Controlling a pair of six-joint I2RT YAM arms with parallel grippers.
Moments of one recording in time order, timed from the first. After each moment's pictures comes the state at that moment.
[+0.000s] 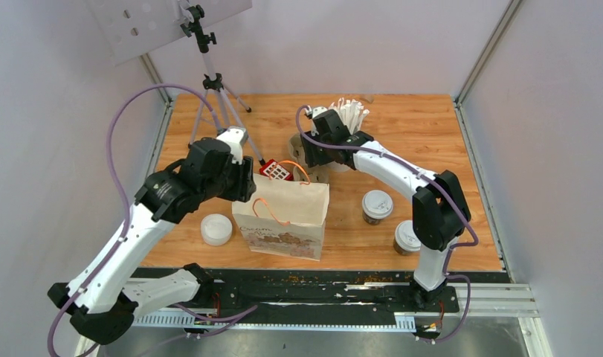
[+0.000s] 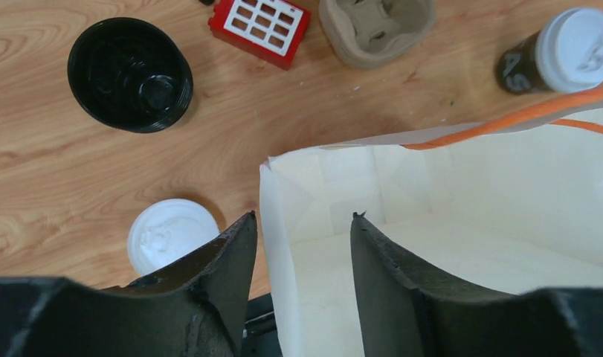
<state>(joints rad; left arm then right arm) -0.66 0.98 1.32 -1.04 -0.14 -0.35 0.65 1.82 1.50 -0.44 0.04 0.22</state>
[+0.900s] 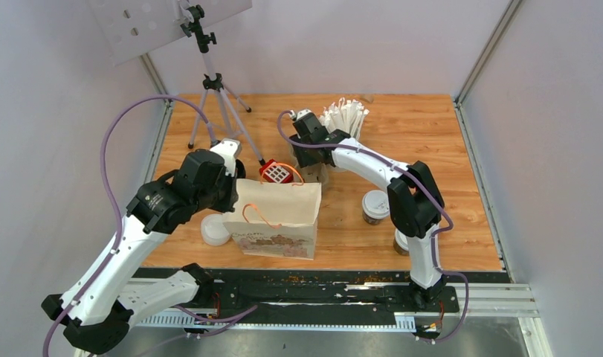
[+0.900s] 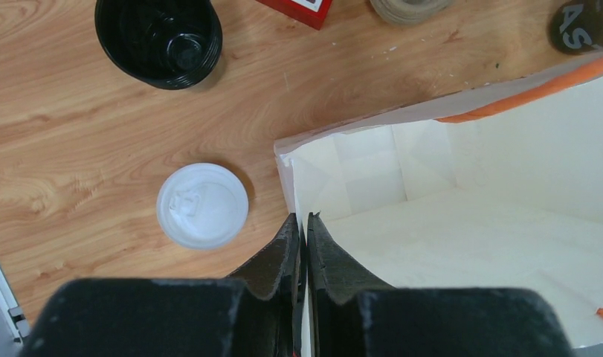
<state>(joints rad) -0.66 0.93 1.26 -1.13 -0.16 -0.30 0.71 2.03 1.68 -0.51 0.20 0.19</state>
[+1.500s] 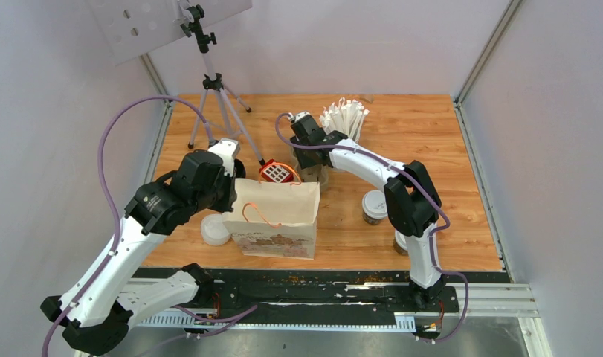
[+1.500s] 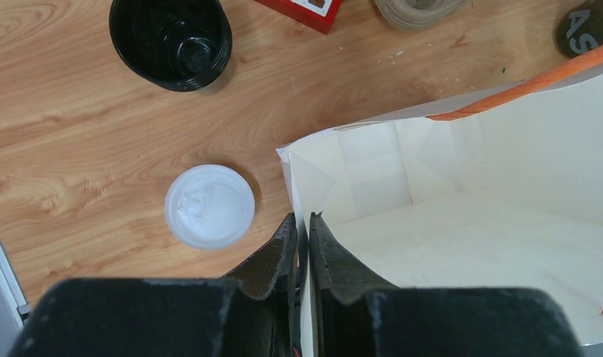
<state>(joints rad) -0.66 0.92 1.26 -1.13 -0.19 -0.29 0.72 2.06 1.69 -0.52 0.22 0.19</state>
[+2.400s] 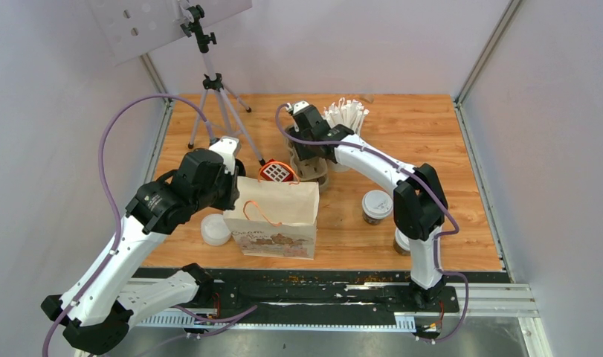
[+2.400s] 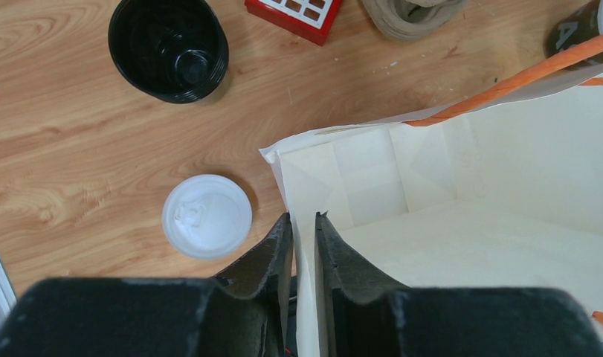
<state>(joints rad) -0.66 0.93 1.26 -1.10 -0.19 -0.29 0.72 2.00 1.74 -0.52 0.17 0.14</state>
